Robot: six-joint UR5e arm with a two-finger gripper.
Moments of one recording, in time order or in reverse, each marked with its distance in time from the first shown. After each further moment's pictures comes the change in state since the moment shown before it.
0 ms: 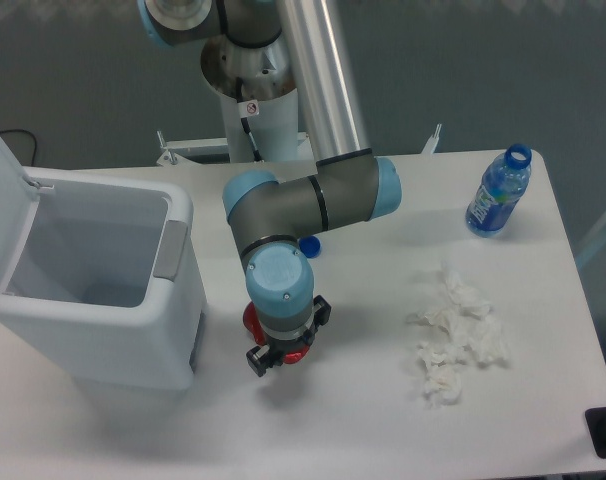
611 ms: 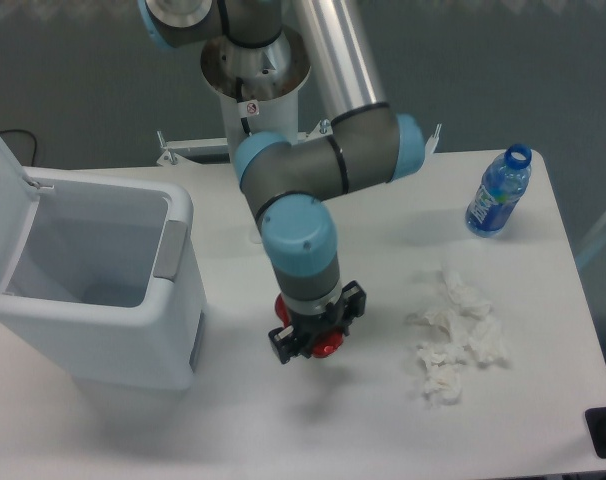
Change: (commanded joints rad) arm 0.066 0.115 0.060 0.003 0.051 0.323
